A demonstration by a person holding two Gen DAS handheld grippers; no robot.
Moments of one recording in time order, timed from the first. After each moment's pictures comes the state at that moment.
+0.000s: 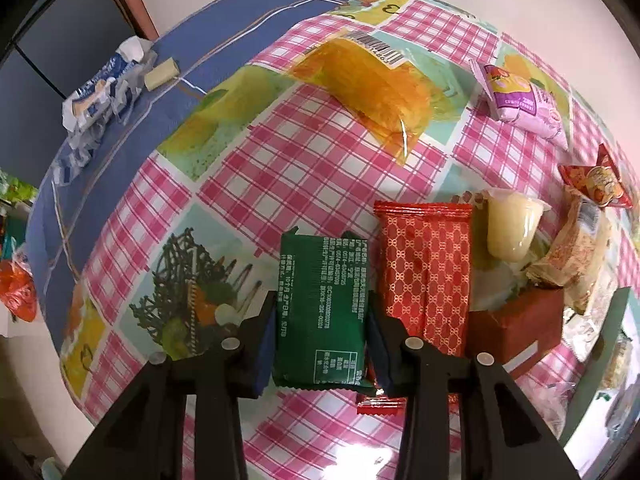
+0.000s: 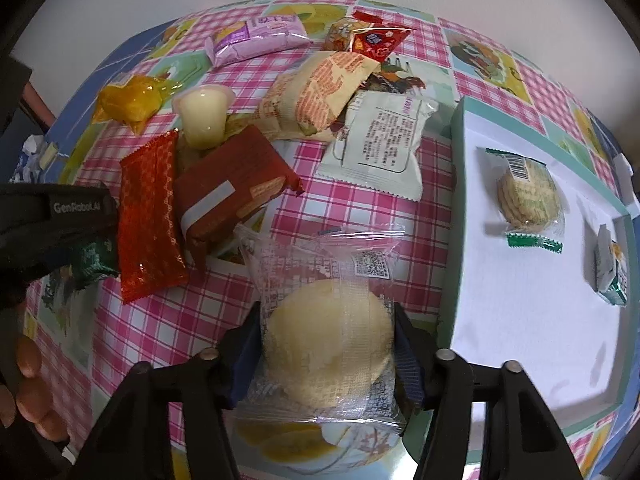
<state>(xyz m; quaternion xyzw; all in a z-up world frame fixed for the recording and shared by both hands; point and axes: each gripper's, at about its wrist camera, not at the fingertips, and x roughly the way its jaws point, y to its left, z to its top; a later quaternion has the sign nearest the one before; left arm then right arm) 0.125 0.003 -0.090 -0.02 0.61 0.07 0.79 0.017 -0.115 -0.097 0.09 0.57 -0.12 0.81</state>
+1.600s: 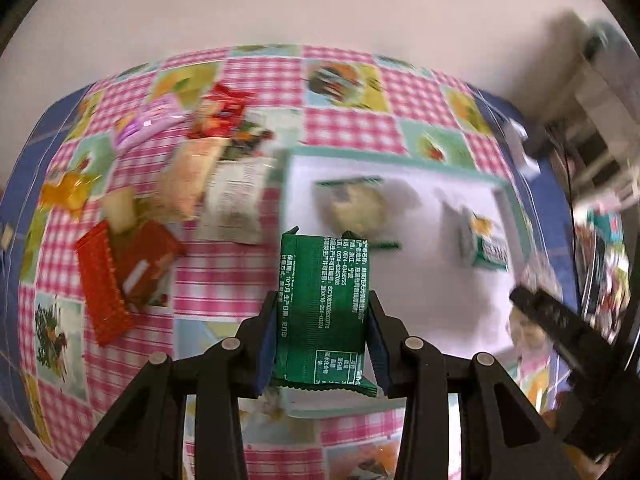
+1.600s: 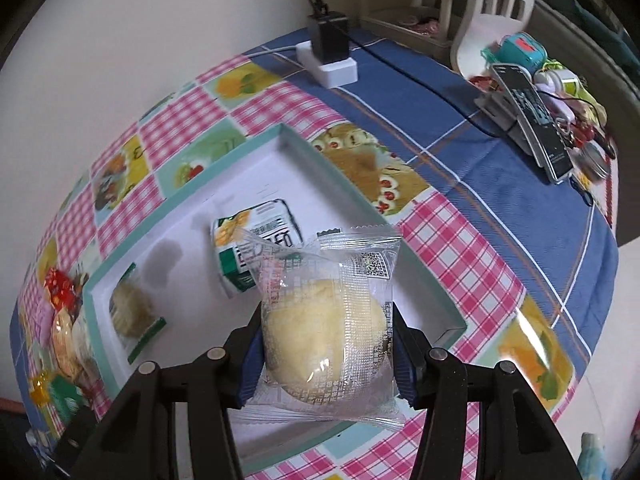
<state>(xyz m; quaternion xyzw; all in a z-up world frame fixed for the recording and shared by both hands) -0.014 -0.199 -0.008 0.12 0.56 -0.27 0.77 -0.148 -0.368 -0.049 0.36 0.43 -0.43 0.70</state>
